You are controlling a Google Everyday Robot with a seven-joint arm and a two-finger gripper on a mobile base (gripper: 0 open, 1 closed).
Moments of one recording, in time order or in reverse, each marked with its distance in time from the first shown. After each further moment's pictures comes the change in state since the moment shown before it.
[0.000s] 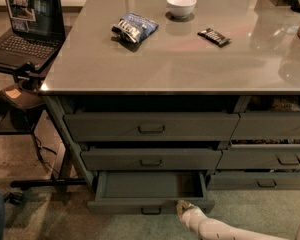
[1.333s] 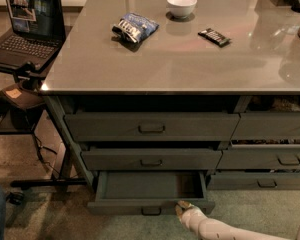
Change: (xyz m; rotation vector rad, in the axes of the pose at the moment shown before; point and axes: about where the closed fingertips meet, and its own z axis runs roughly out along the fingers) arm -0.003 -0.002 -0.002 0.000 0.000 0.000
